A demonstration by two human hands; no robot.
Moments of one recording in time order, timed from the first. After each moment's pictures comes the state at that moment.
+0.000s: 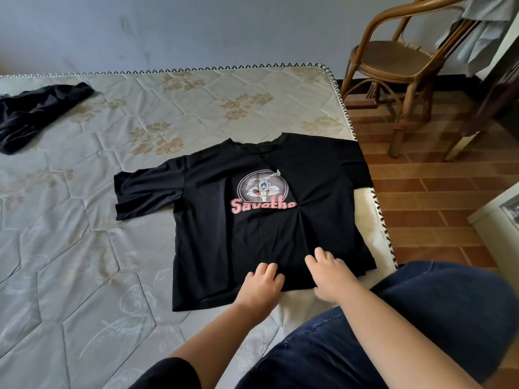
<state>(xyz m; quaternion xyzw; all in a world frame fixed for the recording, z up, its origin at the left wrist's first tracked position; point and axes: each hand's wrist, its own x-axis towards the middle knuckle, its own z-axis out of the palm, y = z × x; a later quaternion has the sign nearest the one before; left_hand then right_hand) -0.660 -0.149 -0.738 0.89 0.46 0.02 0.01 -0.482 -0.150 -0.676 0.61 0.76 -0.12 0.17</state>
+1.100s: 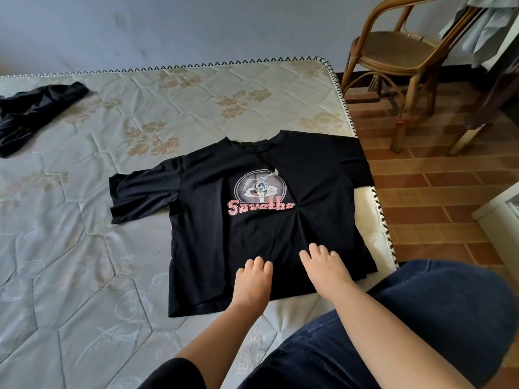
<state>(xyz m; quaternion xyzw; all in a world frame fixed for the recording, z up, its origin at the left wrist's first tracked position) -0.653 -0.134 -0.727 0.83 0.56 0.02 0.02 -0.486 -0.137 -0.679 0.62 0.77 -0.05 0.16</state>
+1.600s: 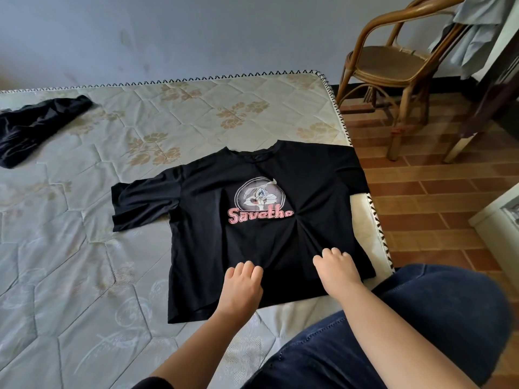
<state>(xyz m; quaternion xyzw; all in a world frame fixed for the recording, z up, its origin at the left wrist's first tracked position) -0.676 -0.136 -0.714 0.85 0.52 0.11 -0.06 -0.466 -0.137 -0.669 0.66 0.73 -0.05 0.17</state>
